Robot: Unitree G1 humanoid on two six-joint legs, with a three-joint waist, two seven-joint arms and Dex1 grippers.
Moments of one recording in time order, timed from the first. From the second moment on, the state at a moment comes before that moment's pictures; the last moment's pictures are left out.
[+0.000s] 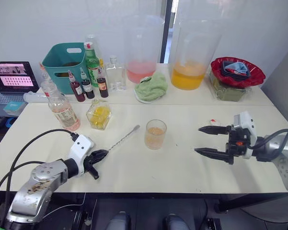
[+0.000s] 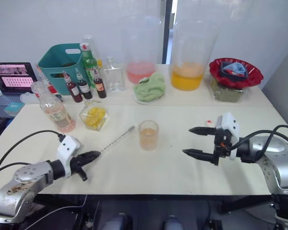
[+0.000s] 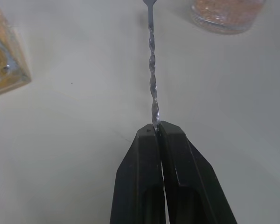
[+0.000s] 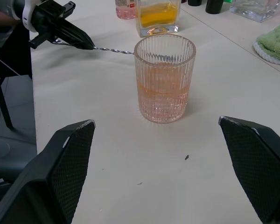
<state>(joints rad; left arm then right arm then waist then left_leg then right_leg) 0.00 0.72 0.13 -0.37 -0.38 0.57 -0.76 -0.26 -0.87 -0.18 -0.18 0.59 0.48 1.22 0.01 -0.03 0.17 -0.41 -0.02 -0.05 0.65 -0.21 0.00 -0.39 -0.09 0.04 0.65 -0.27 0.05</state>
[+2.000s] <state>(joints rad) -0.46 0.63 0.14 -0.46 -0.63 0.81 -0.67 -0.65 -0.33 -0.25 -0.18 1.14 1.04 0.33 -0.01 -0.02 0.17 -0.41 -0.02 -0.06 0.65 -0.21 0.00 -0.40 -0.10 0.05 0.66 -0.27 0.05</state>
